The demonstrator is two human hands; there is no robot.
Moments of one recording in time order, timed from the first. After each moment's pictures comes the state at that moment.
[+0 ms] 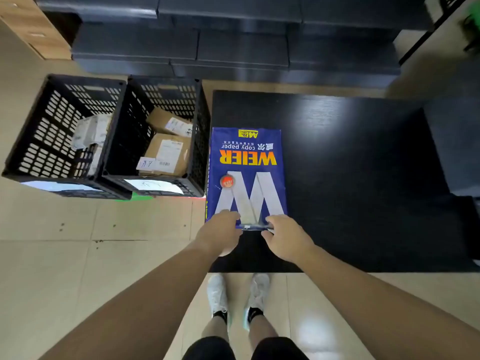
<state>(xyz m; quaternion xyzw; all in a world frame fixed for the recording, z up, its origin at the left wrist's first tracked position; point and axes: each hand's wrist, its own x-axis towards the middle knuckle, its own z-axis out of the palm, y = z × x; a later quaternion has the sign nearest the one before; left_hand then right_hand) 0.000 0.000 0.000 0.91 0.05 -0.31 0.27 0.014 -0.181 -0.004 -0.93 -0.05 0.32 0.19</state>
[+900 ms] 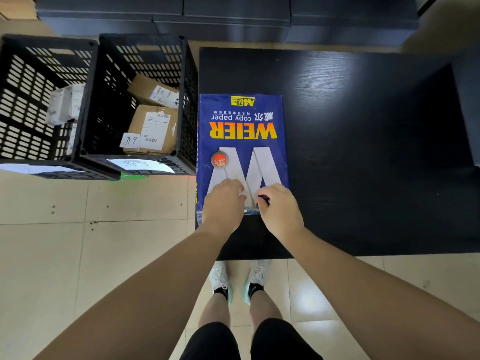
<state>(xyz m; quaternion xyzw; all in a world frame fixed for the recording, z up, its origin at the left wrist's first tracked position) 0.028 -0.029 -0.044 0.94 0.10 -0.18 0.25 0.031 -0.170 -0.054 -0.95 -0.03 0.17 0.26</state>
